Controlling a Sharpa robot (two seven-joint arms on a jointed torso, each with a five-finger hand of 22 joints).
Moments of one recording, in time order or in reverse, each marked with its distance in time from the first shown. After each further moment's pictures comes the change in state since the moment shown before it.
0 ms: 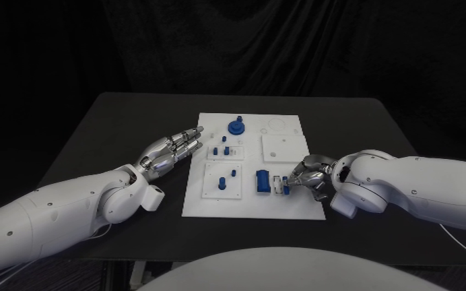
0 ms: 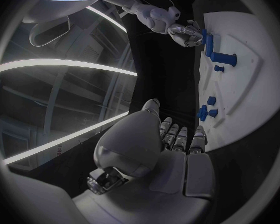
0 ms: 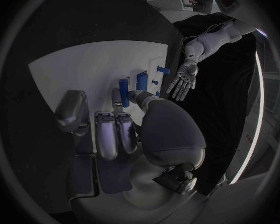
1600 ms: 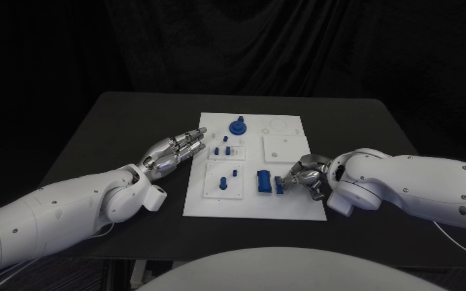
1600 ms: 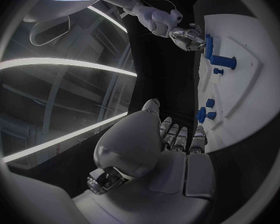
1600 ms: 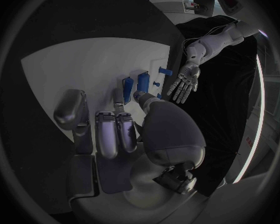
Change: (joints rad) left arm -0.004 0.006 0.000 -0.006 0.000 0.014 -0.007; left_hand 0.000 0.000 0.000 0.000 0.000 0.000 0.000 0.000 0.000 0.000 0.007 0.000 0.000 0.000 0.000 0.000 0.000 0.000 -0.001 0.001 0.000 0.001; right arm 0.000 0.039 0.001 -0.040 -0.014 0.017 -0.006; right_hand -0.116 0.022 -0.104 0.104 -0.297 -0.013 0.001 0.000 -0.020 -0.004 0.004 0.000 0.000 -0.001 0.006 0.000 0.000 0.000 -0.004 0.004 -0.021 0.000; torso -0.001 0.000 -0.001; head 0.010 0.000
